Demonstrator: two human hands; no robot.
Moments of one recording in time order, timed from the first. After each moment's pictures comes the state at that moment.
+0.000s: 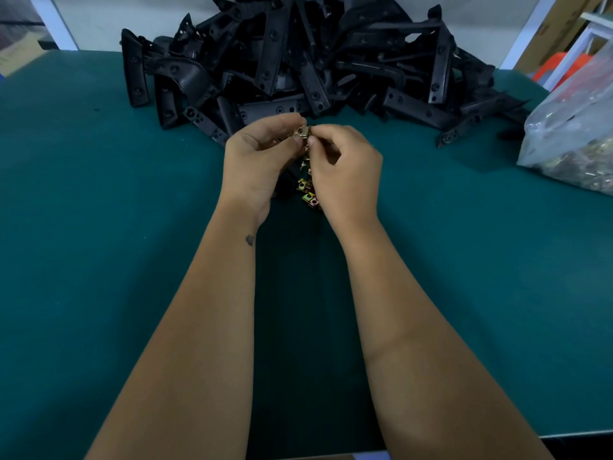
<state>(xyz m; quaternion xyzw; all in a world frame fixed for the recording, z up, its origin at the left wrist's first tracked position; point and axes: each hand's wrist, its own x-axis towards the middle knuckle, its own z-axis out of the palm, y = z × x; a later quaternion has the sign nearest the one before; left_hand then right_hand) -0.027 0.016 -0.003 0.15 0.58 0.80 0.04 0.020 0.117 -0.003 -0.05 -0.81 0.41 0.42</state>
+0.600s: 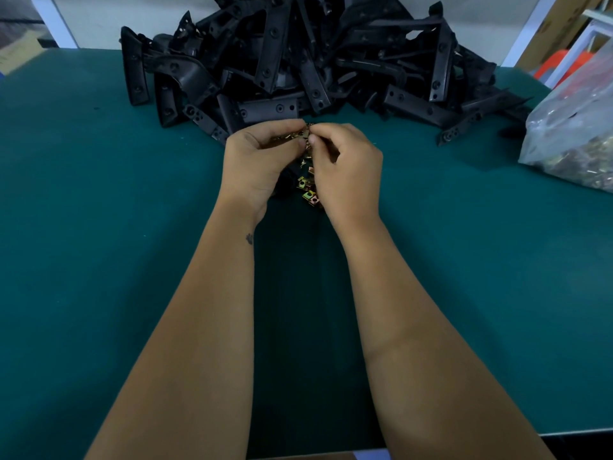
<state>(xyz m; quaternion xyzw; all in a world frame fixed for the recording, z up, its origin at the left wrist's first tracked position) -0.028 0.014 -0.002 0.16 0.62 0.77 0.02 0.022 0.119 -0.002 -0.04 -0.82 0.37 0.43</state>
